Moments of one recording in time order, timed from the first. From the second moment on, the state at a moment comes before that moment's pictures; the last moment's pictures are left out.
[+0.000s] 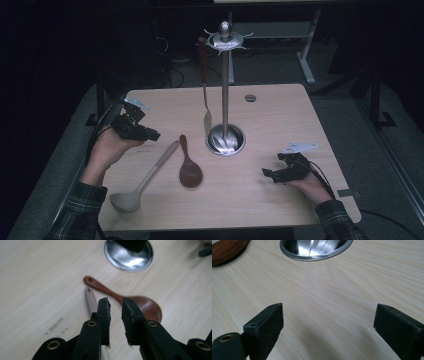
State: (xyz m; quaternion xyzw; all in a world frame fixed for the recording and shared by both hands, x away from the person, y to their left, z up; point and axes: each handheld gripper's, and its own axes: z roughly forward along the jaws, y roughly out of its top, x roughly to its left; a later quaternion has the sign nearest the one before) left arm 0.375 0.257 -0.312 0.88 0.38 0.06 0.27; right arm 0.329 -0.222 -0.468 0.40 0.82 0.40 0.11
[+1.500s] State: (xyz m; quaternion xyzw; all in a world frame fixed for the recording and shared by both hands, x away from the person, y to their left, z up) left arm 0.379 0.255 -0.427 0.89 0.45 0.02 0.12; right arm 0.329 -0.223 -0.468 0.40 0.82 0.40 0.11
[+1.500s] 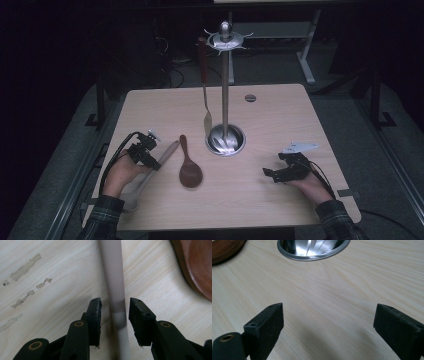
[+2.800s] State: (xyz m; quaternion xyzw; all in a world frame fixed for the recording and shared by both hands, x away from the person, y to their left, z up) left arm 0.375 0.280 -0.415 0.87 0.47 0.02 0.17; right arm 0.329 -0.224 -0.465 0.40 0.81 0.40 0.12
